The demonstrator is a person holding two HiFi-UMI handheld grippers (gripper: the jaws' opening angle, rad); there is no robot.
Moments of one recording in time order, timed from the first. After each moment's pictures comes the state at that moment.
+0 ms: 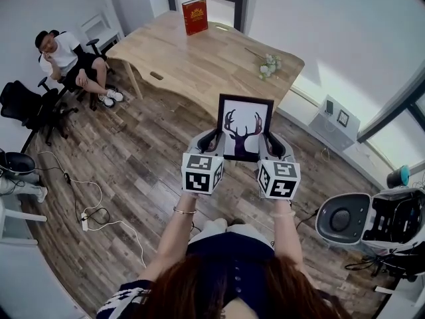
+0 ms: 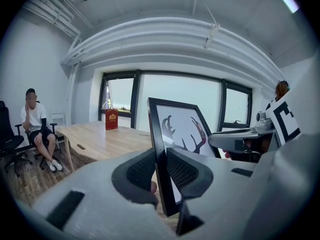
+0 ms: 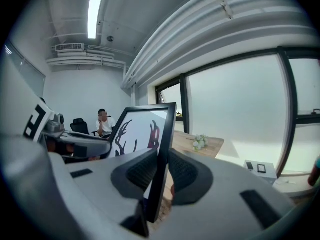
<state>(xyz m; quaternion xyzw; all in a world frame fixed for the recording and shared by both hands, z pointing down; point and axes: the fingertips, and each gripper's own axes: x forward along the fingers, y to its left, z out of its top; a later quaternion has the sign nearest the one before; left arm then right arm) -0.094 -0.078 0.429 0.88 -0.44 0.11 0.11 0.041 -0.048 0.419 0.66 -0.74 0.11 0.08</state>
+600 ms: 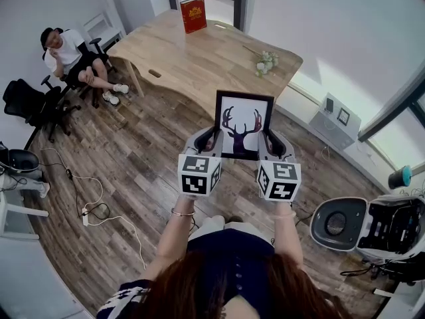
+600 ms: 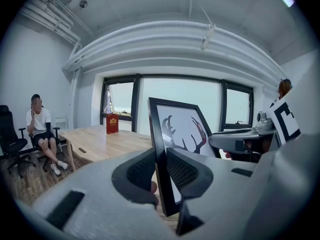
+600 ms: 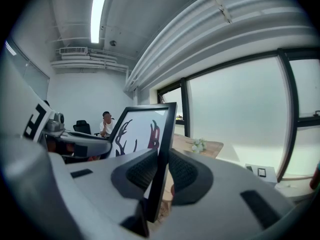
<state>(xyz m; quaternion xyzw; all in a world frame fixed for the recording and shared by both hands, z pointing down) -0.065 -0.064 0.408 0.88 -0.46 0.11 0.09 0.072 -0.037 0.400 0.65 -0.75 0.10 0.07</state>
